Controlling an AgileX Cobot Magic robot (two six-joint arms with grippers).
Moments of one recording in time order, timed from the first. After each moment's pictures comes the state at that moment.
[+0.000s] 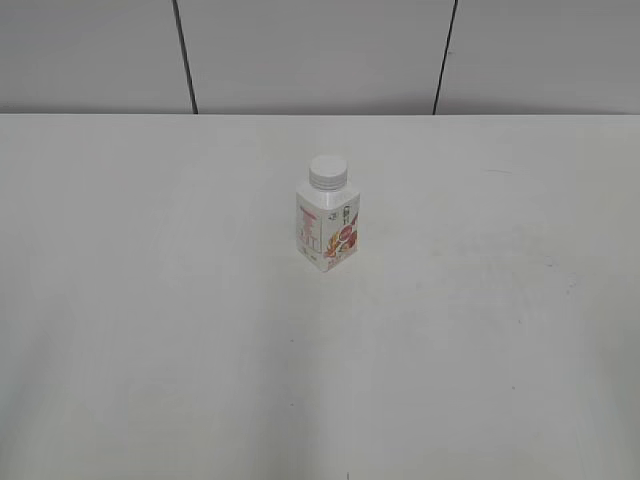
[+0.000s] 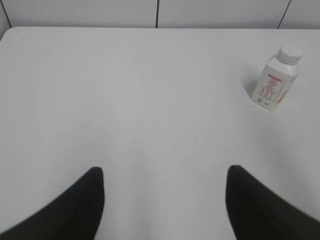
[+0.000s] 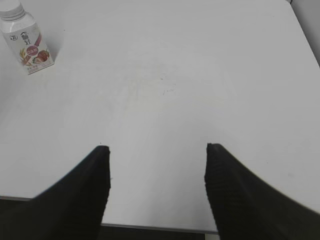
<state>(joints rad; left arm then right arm) 0.08 -0.01 -0.52 -0.14 1.06 0.09 0.12 -0.01 -0.51 0.04 1.09 -0.09</state>
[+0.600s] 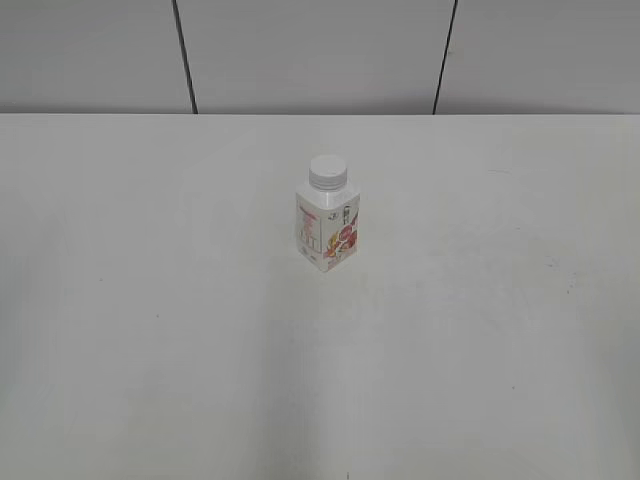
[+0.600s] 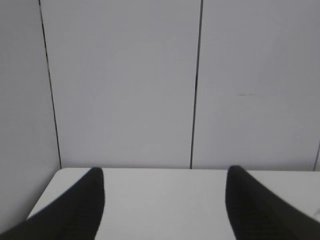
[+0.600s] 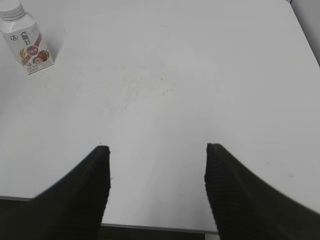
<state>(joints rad) 0.08 0.09 -0.46 -0.08 0.39 0.09 0.12 -0.01 -0.51 0.04 1.09 -0.09</state>
